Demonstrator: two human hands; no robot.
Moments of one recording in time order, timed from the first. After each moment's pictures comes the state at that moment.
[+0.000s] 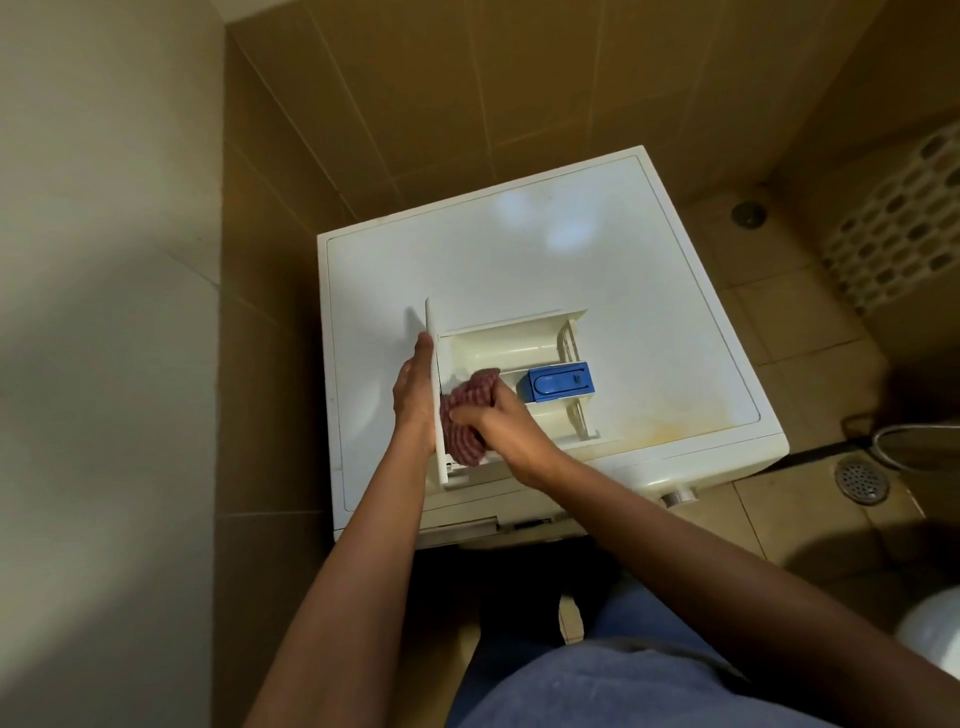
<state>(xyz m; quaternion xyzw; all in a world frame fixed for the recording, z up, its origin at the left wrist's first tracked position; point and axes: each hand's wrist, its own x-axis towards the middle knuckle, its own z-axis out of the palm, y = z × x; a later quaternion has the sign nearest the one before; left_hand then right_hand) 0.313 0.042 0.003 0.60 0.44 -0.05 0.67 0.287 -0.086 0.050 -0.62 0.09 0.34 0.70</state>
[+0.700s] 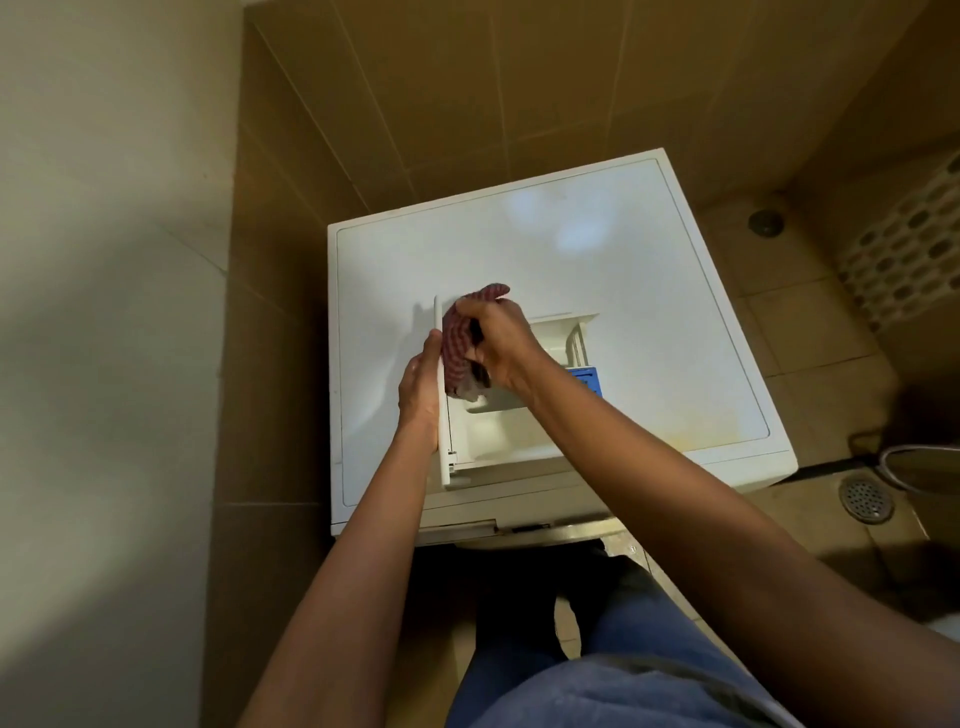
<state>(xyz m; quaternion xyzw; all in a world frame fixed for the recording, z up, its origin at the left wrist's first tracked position) 0.314 0.037 0.018 0.65 0.42 -0.07 0.63 0.379 -0.058 0.057 -0.51 0.19 0.31 0.78</state>
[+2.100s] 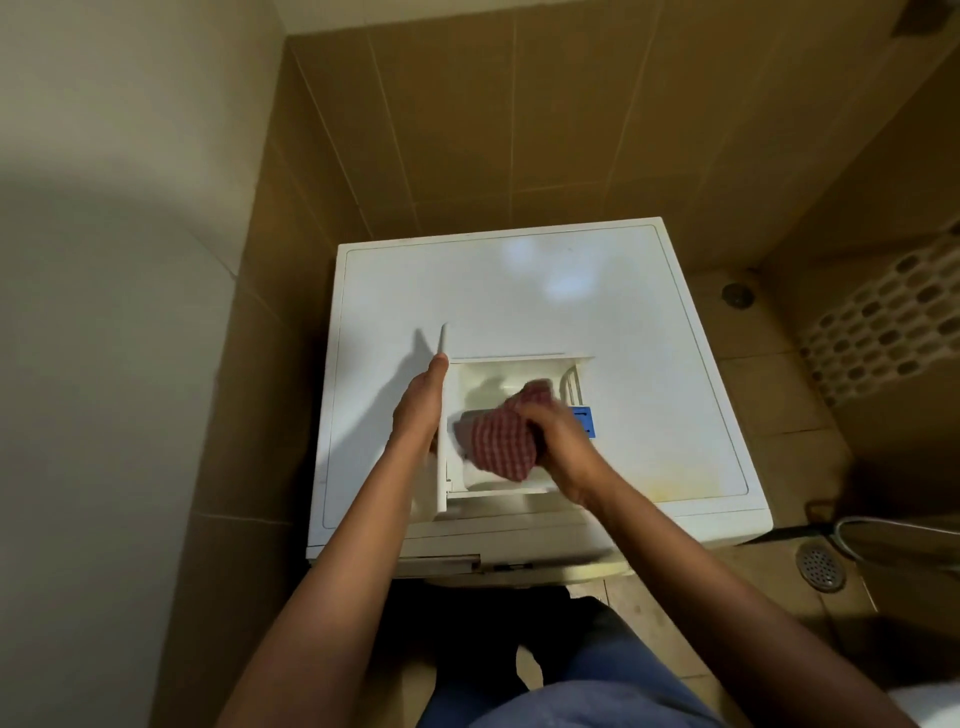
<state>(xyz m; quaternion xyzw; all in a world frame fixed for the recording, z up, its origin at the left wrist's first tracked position) 0.325 0.050 0.026 0.73 0.38 -0.15 0.56 0.316 -0.121 0.048 -0.60 0.10 0.34 0.72</state>
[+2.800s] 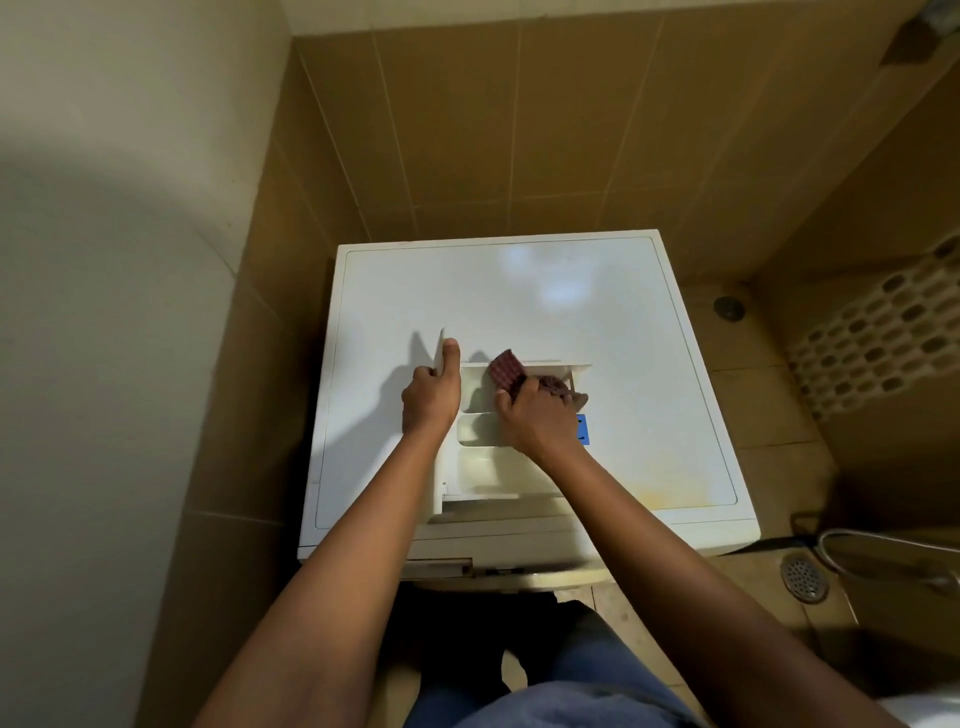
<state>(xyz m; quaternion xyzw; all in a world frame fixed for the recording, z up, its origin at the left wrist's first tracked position) 0.343 0.034 0.022 0.79 0.38 -0.10 0.48 0.354 -0.095 0.017 -0.97 -0.04 0.19 0.16</state>
